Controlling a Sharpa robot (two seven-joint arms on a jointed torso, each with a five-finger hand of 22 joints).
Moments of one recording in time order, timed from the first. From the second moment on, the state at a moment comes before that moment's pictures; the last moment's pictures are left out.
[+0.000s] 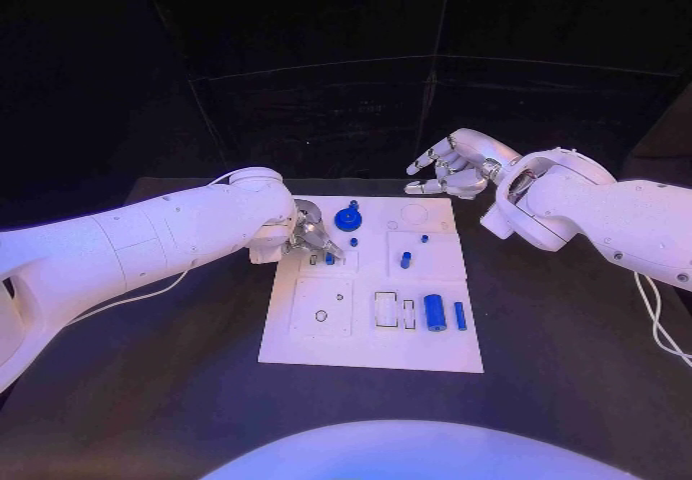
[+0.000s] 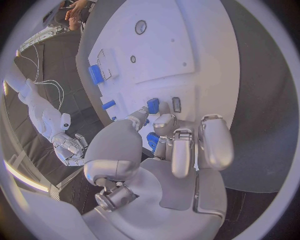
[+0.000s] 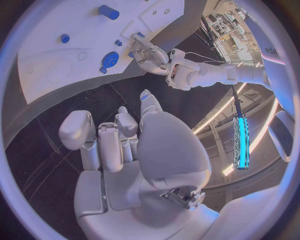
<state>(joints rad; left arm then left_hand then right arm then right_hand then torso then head) 1.28 -0.49 -0.12 1.13 -1.01 0.27 -0.50 0.90 -0.05 0.28 0.12 0.05 0.87 0.02 0.76 0.62 1.31 -0.04 1.17 0.97 1.47 -0.10 1.56 1.31 0.09 1.46 0.01 1.32 1.17 1.27 -0.81 -0.01 1.44 -1.06 -0.28 0.02 1.37 -0.03 -0.13 0.20 0.29 0.91 0.16 0.09 0.08 1.30 0.07 1.11 1.15 1.47 -0.01 1.41 1.31 0.09 1.34 0.09 1.27 1.00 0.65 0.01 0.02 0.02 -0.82</state>
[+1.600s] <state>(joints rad) 1.33 -0.42 -0.01 0.84 -1.06 0.38 -0.50 1.05 0.01 0.04 0.18 0.05 0.79 0.08 0.64 0.52 1.27 -0.01 1.14 0.91 1.47 -0.08 1.56 1.31 0.09 1.44 0.02 1.28 1.12 1.27 -0.79 -0.01 1.41 -1.06 -0.27 0.03 1.36 -0.02 -0.14 0.21 0.29 0.91 0.16 0.09 0.08 1.30 0.07 1.10 1.15 1.47 -0.01 1.40 1.31 0.09 1.34 0.09 1.27 0.99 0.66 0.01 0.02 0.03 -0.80</state>
